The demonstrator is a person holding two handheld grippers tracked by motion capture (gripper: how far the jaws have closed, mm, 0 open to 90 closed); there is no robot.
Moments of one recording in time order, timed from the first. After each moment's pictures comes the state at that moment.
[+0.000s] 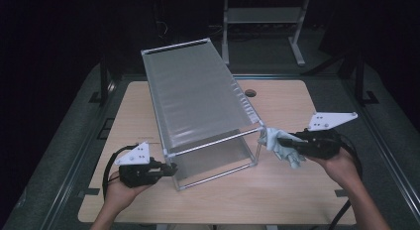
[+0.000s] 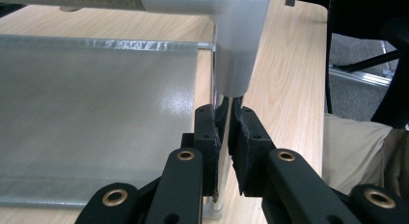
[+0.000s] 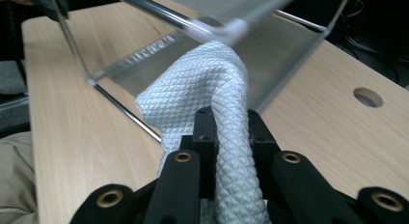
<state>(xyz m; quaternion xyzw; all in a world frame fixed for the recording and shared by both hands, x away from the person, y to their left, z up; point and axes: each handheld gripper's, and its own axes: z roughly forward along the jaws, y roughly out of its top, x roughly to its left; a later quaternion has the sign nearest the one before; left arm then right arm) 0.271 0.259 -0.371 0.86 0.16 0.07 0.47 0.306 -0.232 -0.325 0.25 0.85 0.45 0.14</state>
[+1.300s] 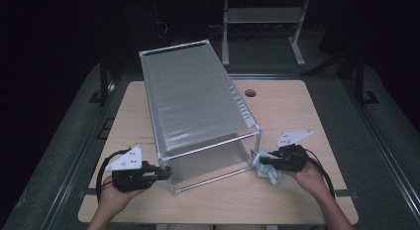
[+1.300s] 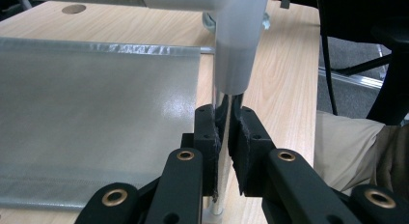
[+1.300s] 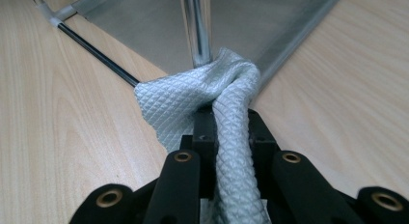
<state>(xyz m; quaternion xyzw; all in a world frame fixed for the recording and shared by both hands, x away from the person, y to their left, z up) 0.263 0.270 -0.373 0.86 0.16 0.07 0.48 0.324 -0.194 -0.424 0.28 0.87 0.41 0.07</state>
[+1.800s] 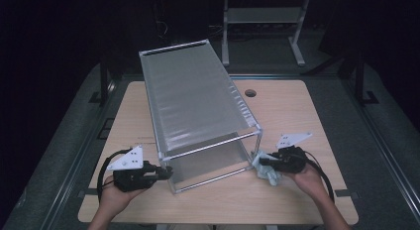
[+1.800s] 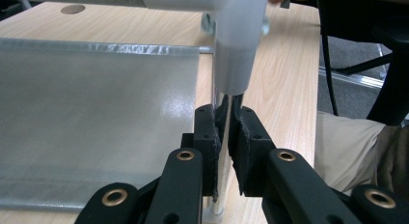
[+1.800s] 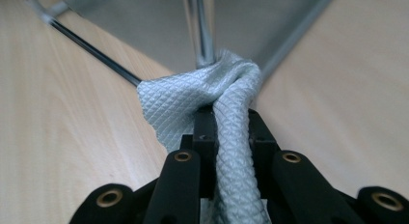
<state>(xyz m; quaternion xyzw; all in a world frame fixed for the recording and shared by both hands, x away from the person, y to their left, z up) 0.263 0.268 -0.373 0.86 0.16 0.07 0.48 0.323 -0.193 -0.438 0.29 0.86 0.41 0.07</state>
